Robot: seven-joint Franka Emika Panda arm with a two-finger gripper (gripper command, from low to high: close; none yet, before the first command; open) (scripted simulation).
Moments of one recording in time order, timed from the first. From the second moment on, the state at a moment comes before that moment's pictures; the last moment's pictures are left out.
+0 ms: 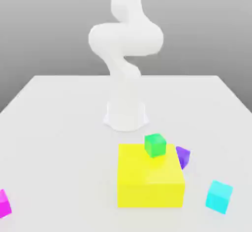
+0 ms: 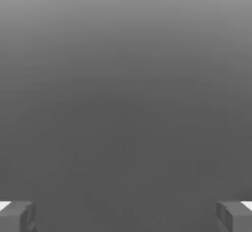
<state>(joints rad) 0.03 -0.71 0.01 -2.32 0.00 2.34 0.76</state>
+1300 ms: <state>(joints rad) 0.38 0.40 0.12 -2.45 -0.16 2.84 0.44</state>
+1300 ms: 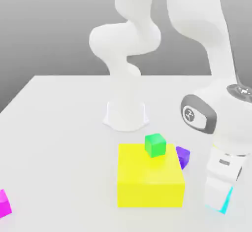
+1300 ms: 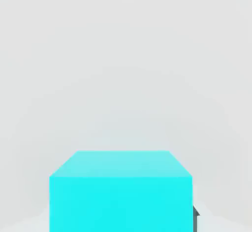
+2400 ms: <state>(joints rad) 0.23 -0.44 0.05 -2.98 0.04 2.54 0.26</state>
